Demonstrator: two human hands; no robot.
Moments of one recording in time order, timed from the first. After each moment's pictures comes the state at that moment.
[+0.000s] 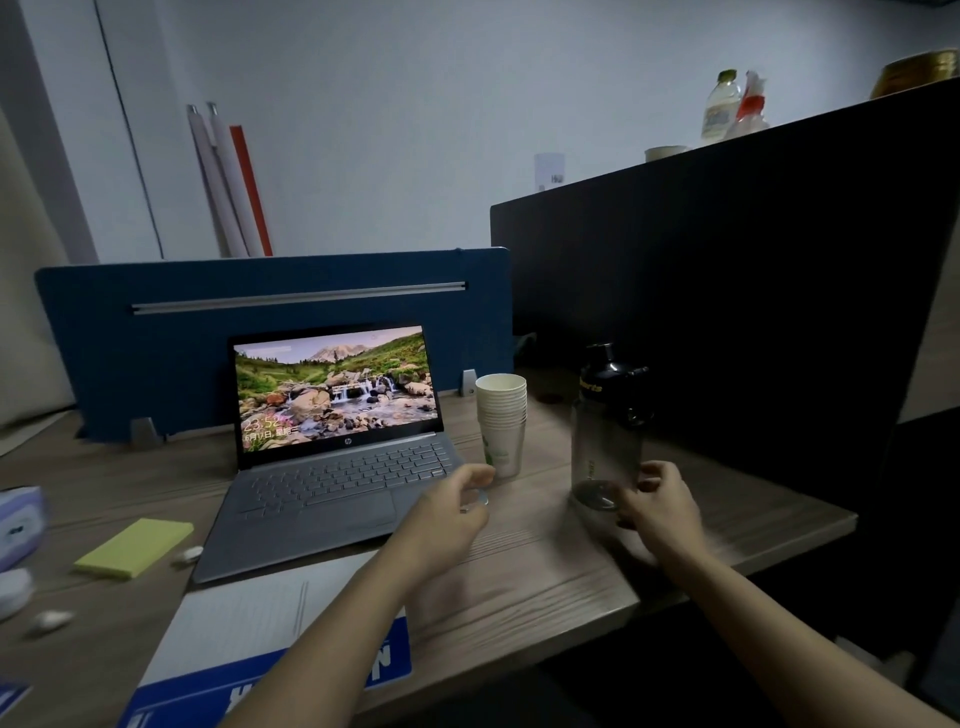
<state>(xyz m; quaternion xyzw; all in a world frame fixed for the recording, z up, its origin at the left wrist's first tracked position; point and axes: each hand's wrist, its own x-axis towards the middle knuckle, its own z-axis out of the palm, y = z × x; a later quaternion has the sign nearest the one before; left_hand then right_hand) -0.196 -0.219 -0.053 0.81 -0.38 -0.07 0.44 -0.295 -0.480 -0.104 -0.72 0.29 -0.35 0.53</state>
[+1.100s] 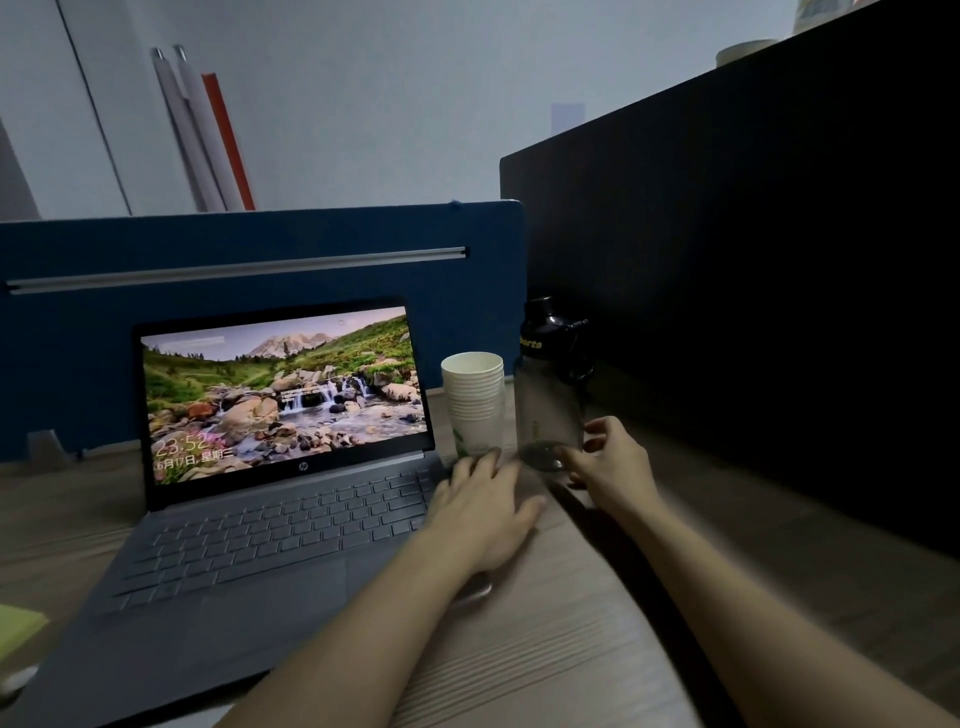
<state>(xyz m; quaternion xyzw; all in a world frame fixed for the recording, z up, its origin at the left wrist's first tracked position) -0.076 -0.339 -0.076 0.92 -0.38 0.02 0.12 -0.104 -0.531 -0.107 -0.80 0.24 -0.30 0.46</state>
